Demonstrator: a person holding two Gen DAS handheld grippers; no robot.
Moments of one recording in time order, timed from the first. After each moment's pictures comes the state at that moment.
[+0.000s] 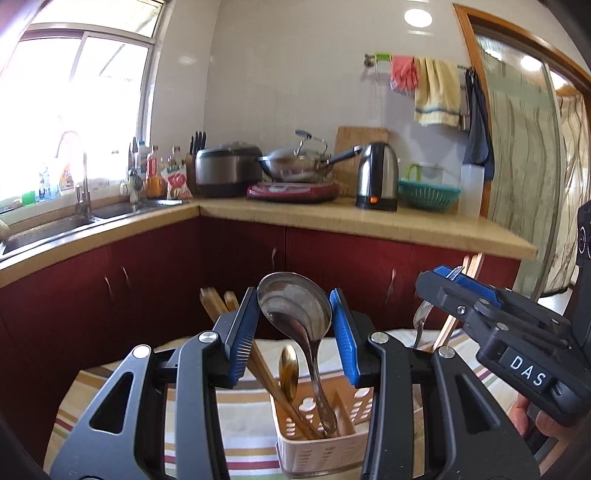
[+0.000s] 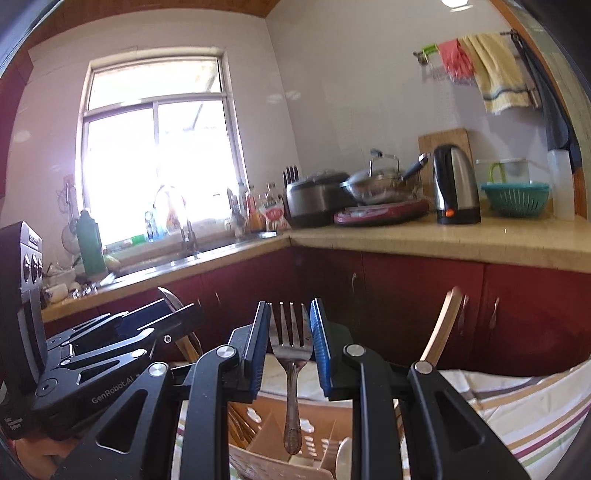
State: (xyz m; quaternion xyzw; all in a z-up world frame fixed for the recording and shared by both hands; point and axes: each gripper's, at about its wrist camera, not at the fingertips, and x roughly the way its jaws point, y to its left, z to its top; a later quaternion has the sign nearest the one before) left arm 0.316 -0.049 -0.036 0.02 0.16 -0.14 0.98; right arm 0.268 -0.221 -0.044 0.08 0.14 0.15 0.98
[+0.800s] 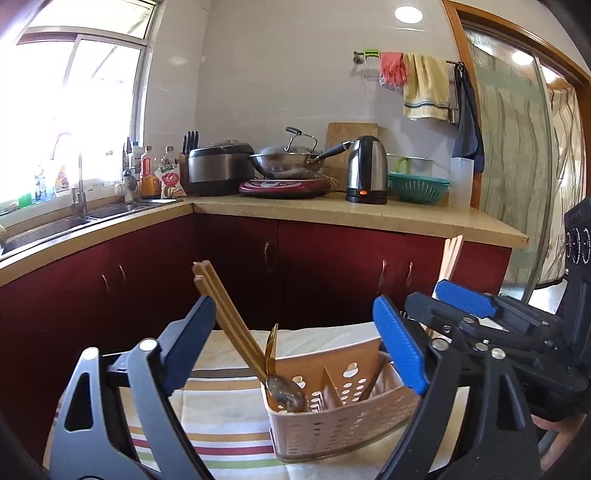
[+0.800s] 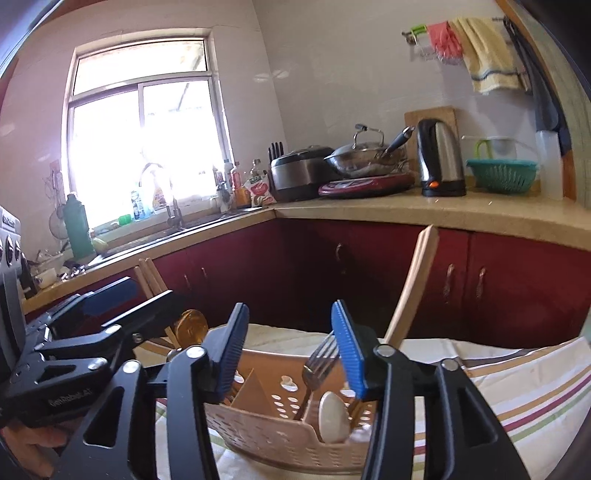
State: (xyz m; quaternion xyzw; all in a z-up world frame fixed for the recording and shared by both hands) left arm 0.290 -0.045 -0.036 0.02 0.15 -0.15 0.98; right arm 0.246 -0.221 -0.042 0.07 0.17 0.12 0.98
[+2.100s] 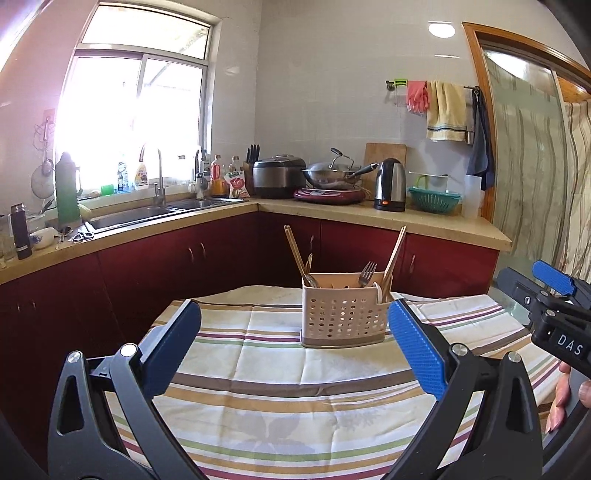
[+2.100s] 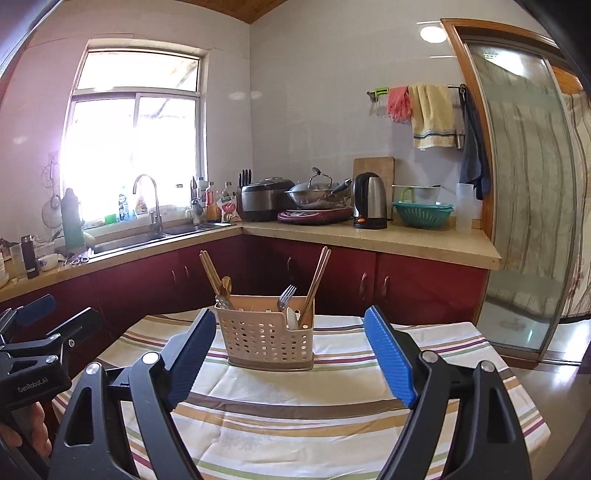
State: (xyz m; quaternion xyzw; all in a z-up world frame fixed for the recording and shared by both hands) left arm 0.036 -0.011 0.007 0.00 0.15 -0.05 0.99; right arm 0.020 -0.221 0.017 0.03 0.14 0.01 0.99
